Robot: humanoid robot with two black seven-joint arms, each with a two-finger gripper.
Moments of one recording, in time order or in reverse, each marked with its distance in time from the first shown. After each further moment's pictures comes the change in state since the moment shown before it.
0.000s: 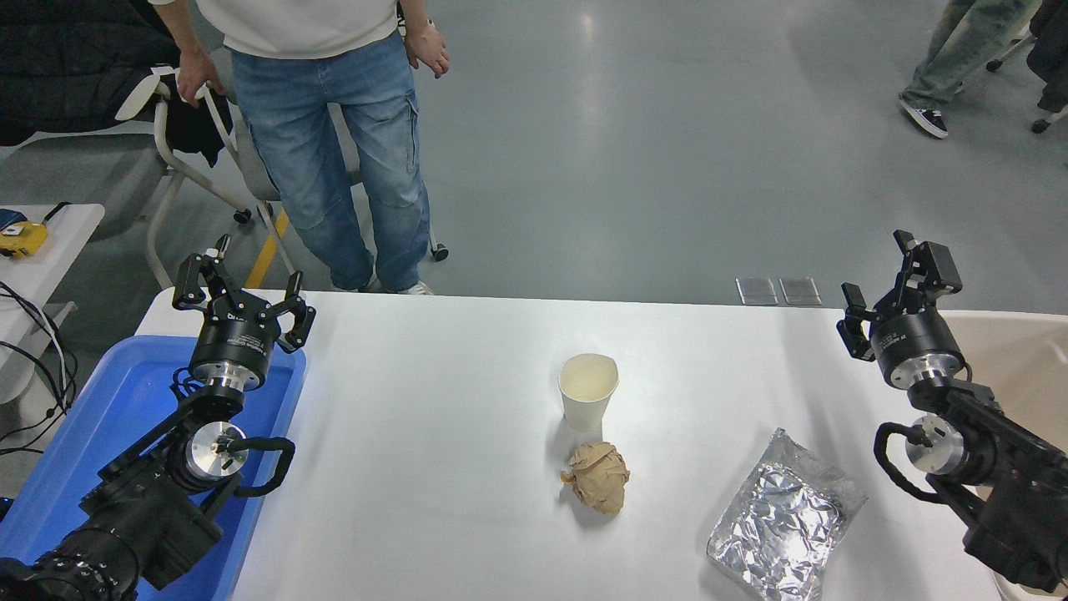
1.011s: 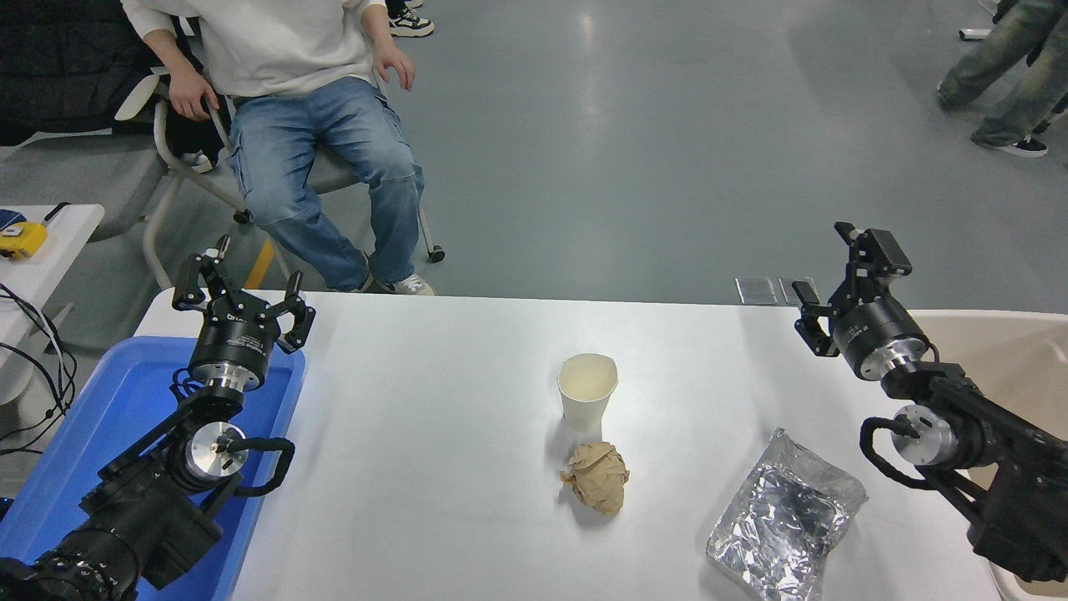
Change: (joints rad) left arm 0.000 0.000 0.000 0.000 0.000 0.000 0.000; right arm 0.013 -0.086 -0.069 0.285 -0.171 -0.066 -0.155
